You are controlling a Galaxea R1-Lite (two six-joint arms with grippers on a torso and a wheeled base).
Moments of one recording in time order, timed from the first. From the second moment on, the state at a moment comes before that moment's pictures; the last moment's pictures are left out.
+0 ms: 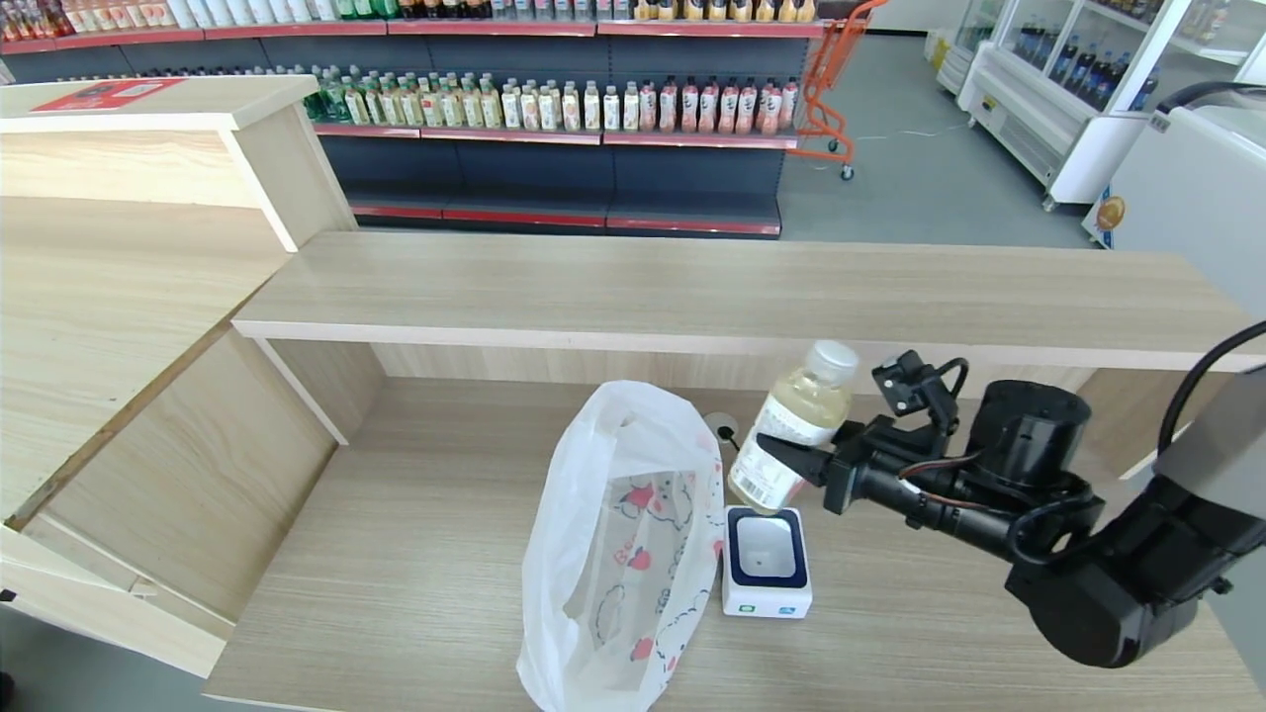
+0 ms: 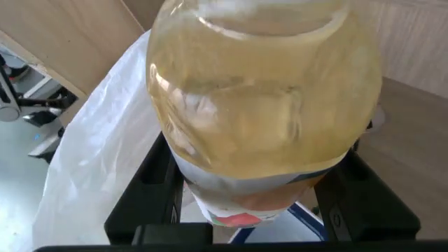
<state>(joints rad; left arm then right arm) 0.00 0.00 0.00 0.00 0.01 0.00 0.36 2.03 -0.60 -1.39 0.47 0.04</state>
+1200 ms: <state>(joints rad) 0.00 0.00 0.00 0.00 0.01 0.00 0.53 2.50 -1.11 -1.26 0.55 0.04</state>
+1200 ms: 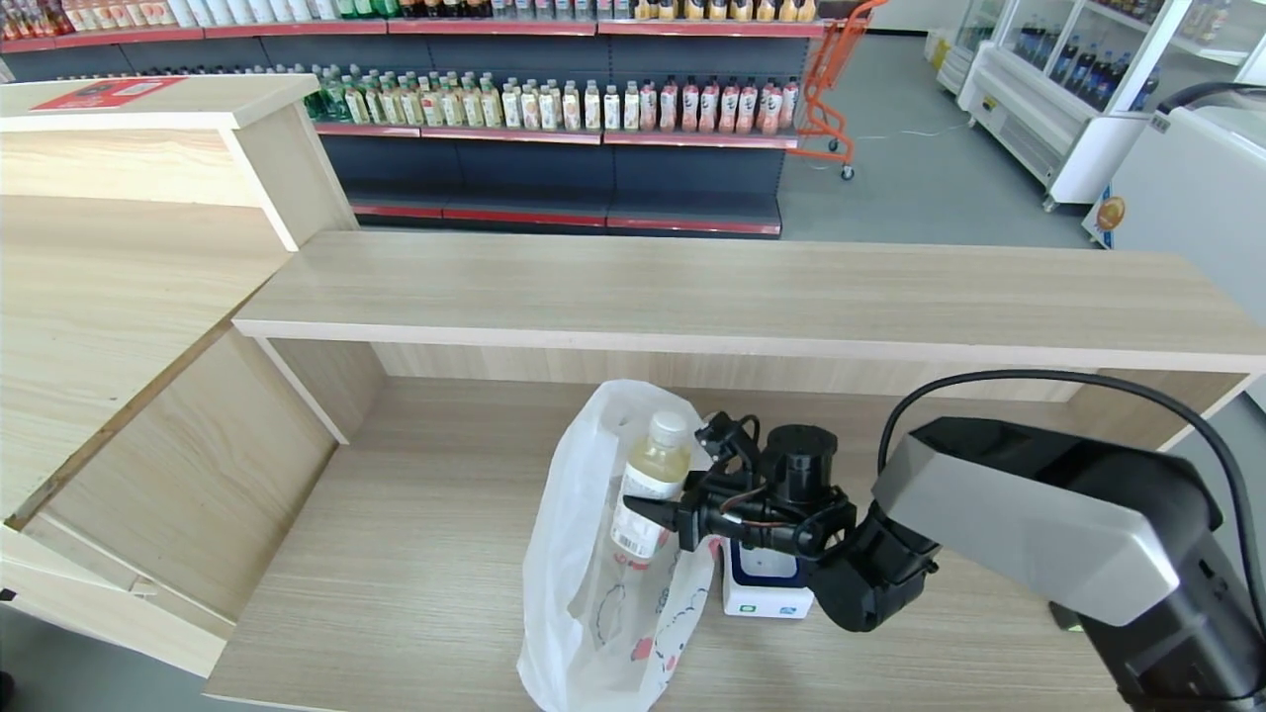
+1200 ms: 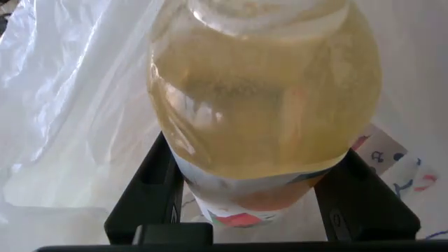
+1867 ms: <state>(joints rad) 0.00 0.00 0.00 0.00 0.01 0.00 0.54 2.51 -1.13 -1.26 0.56 0.21</state>
